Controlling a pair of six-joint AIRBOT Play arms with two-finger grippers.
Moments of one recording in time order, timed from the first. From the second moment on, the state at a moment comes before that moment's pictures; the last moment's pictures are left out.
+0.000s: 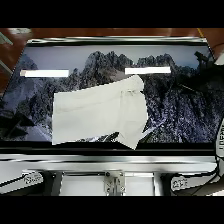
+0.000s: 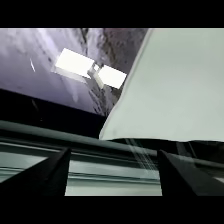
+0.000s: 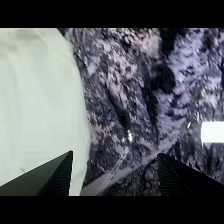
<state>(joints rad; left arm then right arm) 0.70 -1.31 0.99 1.14 -1.55 -1.34 -0.26 -1.63 1.69 -1.21 1.51 1.47</state>
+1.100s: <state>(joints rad) 0.55 -1.39 0.56 0.85 -1.10 -1.24 -0.32 -1.60 1.45 -1.13 1.43 1.35</state>
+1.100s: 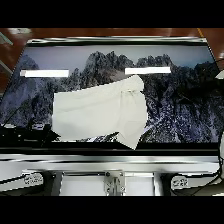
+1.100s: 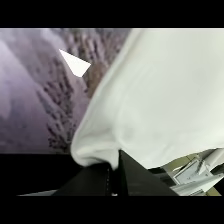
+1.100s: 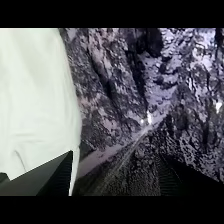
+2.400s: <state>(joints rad) 0.44 -0.99 1.30 0.72 -1.03 -1.20 -0.11 -1.26 1.36 -0.82 0.99 1.12</state>
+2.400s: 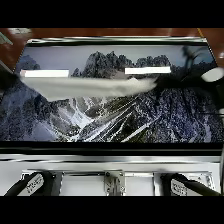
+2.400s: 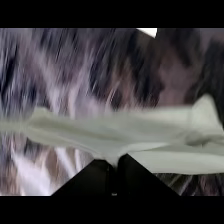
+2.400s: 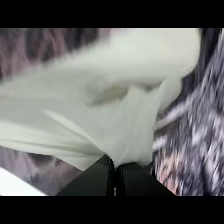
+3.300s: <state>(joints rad) 0.39 -0.72 1.96 0.99 -1.34 -1.40 -0.15 -0.68 1.95 -1.52 1.31 1.36</state>
